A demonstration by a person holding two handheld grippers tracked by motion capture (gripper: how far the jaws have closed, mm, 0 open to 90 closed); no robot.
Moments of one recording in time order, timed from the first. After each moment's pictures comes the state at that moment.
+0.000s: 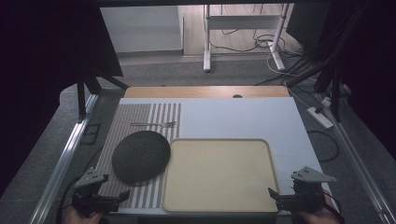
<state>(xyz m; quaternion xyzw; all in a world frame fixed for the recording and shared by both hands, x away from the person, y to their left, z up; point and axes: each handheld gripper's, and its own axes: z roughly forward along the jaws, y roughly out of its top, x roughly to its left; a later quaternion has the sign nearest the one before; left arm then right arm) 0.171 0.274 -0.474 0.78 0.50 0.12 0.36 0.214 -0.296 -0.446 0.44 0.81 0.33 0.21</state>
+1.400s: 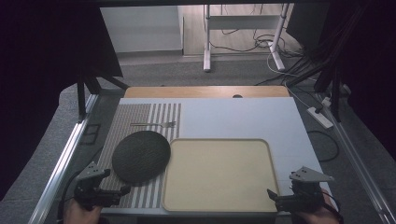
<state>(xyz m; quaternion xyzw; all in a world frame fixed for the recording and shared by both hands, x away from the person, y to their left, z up) 0.186 0.276 -0.473 0.77 0.50 0.12 0.38 0.215 -0.294 -0.447 0.42 0.82 0.33 0.20</state>
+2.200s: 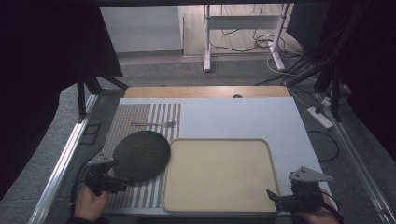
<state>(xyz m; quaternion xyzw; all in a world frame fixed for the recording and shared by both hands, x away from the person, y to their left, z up) 0.232 0.274 -0.487 0.78 0.48 0.11 0.38 0.216 -0.293 -0.448 0.42 0.82 0.33 0.20</state>
